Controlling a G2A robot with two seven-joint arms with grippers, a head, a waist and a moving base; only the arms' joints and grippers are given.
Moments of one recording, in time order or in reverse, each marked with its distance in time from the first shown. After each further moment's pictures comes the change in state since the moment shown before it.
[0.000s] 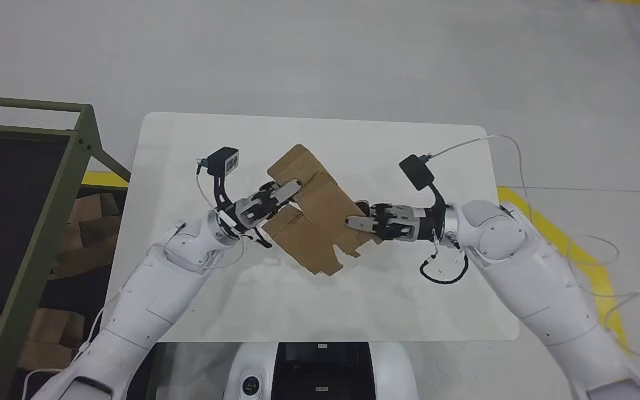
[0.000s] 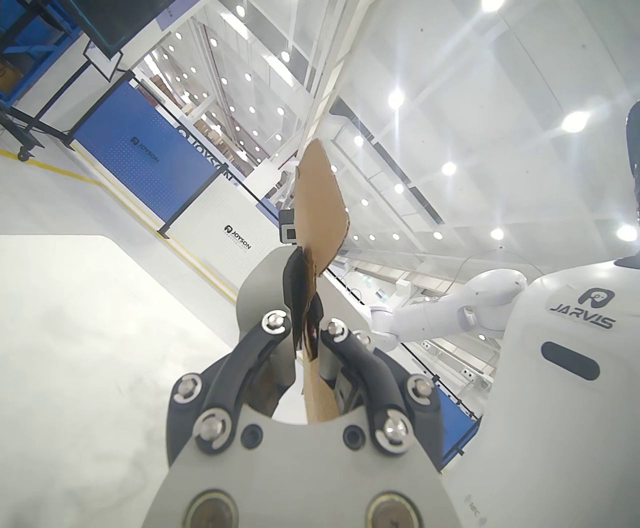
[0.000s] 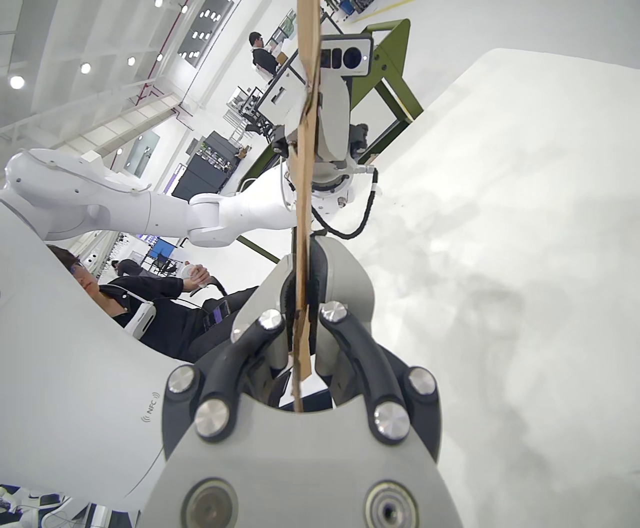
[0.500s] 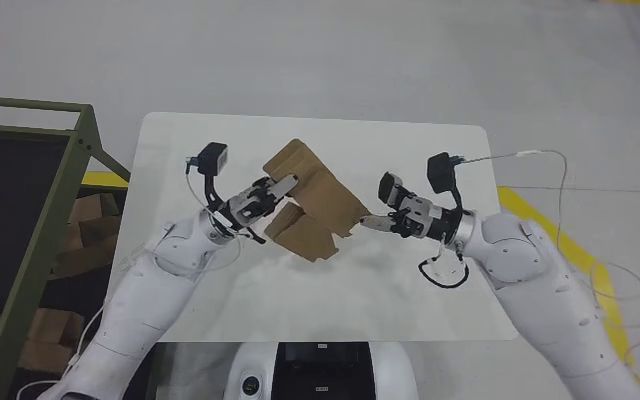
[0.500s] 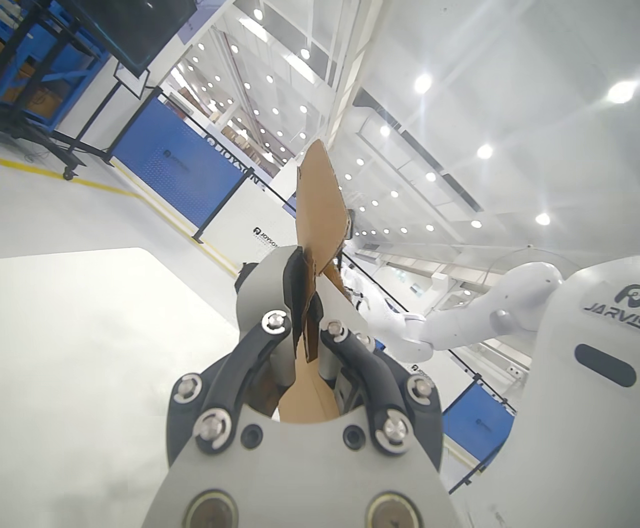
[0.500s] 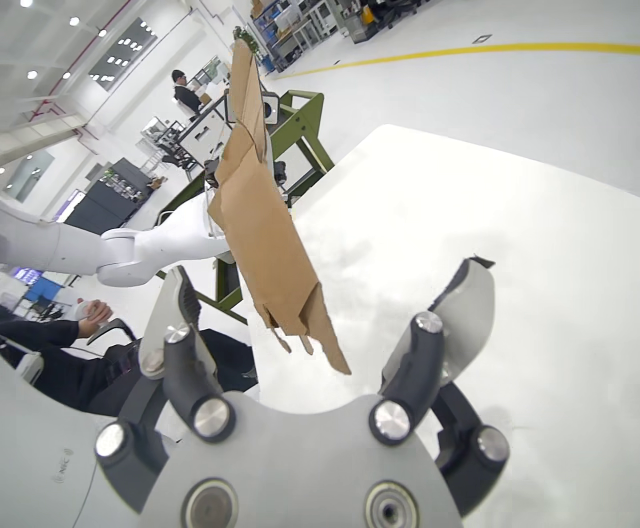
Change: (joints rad) left arm 0.083 0.001 -0.115 -0.138 0.228 0.121 0.118; right arm -0.192 0.026 0.182 -0.208 -0.435 0.120 -0.332
